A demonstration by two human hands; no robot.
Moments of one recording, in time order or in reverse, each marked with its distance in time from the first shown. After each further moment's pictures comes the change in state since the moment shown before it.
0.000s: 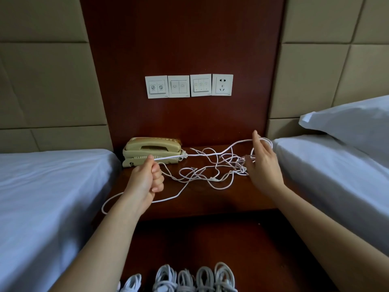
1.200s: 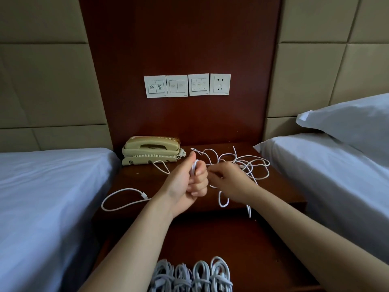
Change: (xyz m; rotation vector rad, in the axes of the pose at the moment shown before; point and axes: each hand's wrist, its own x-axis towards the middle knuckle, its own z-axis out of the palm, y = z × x) left_hand -0.047 -0.007 0.060 -0.138 -0.537 -0.181; right_hand -0.027 -0.079 -0.018 0.303 -0.515 -0.146
